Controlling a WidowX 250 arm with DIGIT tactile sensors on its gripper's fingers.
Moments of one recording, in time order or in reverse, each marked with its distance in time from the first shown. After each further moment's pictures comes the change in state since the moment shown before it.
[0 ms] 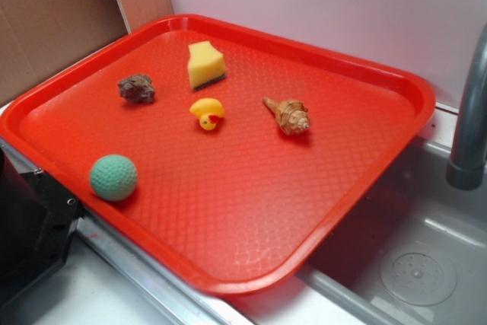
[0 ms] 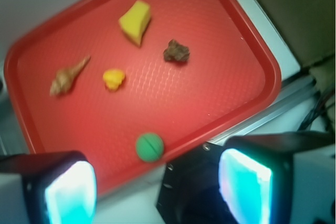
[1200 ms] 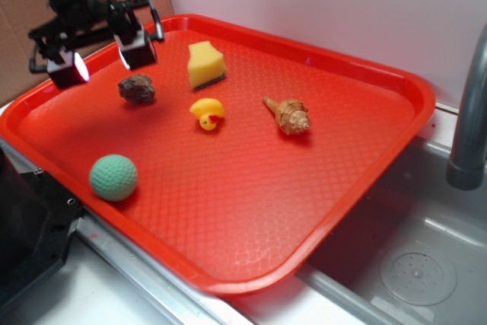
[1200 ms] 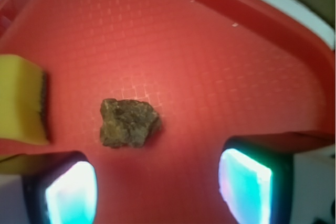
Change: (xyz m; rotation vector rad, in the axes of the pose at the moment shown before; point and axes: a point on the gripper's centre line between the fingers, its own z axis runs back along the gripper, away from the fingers) arm 0.060 0.031 -0.162 0.129 -0.072 0.354
